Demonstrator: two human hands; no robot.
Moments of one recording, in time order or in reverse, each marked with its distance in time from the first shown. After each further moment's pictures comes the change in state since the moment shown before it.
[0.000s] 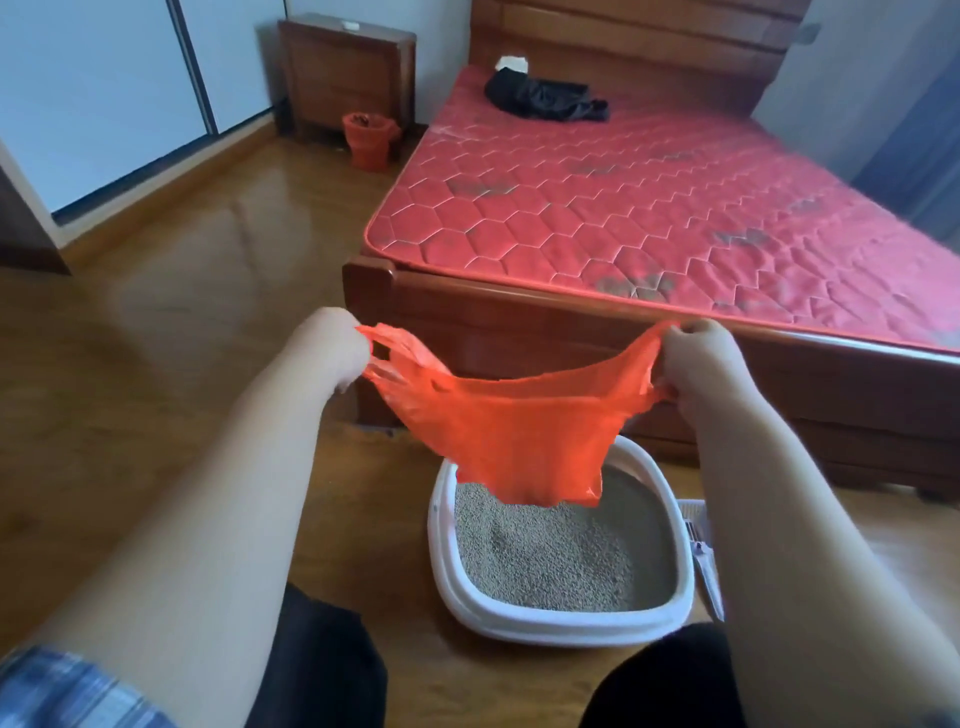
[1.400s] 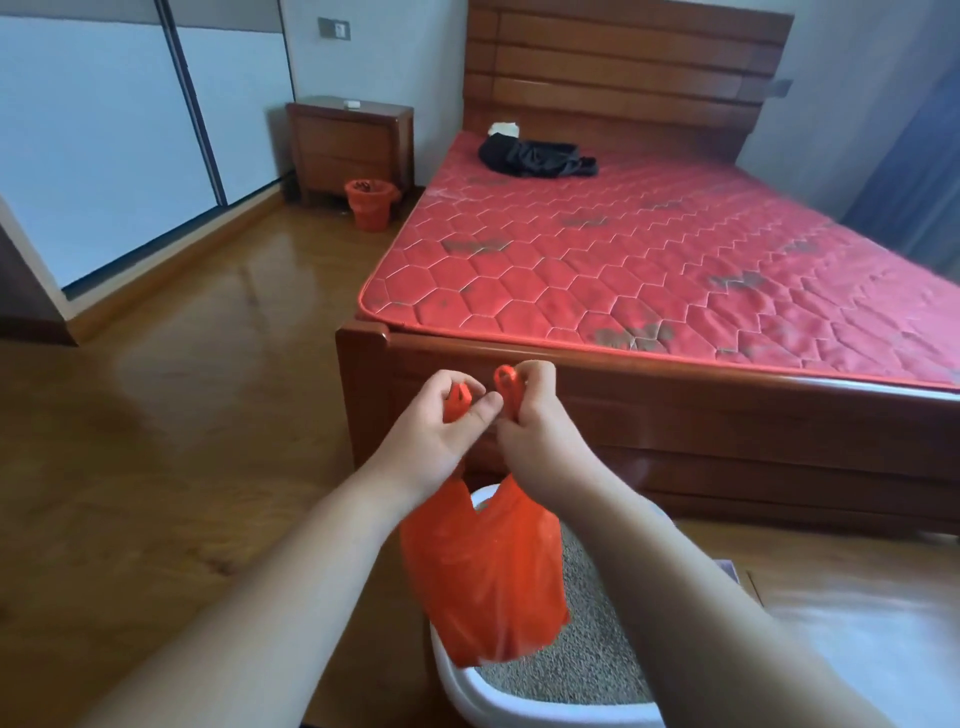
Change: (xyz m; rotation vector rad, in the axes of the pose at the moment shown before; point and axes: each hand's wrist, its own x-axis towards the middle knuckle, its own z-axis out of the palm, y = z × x) left_hand -0.038 0.046 0.061 -0.669 -0.211 0.413; right_hand -0.063 -0.024 0.095 0.048 -0.400 -0.455
